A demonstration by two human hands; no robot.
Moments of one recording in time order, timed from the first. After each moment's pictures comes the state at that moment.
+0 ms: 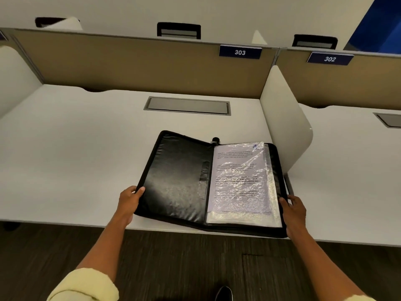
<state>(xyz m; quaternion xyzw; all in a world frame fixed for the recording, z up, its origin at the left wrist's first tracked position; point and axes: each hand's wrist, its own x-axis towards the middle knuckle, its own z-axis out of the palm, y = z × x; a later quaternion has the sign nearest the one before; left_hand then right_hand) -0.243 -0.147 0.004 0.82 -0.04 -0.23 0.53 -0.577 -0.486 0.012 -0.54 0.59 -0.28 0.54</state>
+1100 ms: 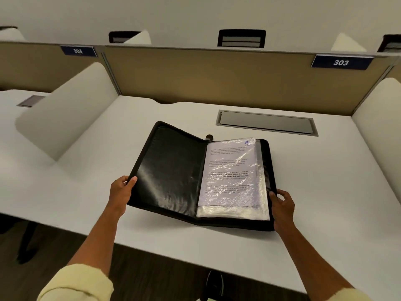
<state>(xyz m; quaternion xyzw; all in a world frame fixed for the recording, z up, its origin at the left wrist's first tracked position) 0.024 0.048 0.048 0.84 0.02 -0.11 0.53 -0.238 -0.329 -0.015 -0.54 0.48 -0.29 0.63</state>
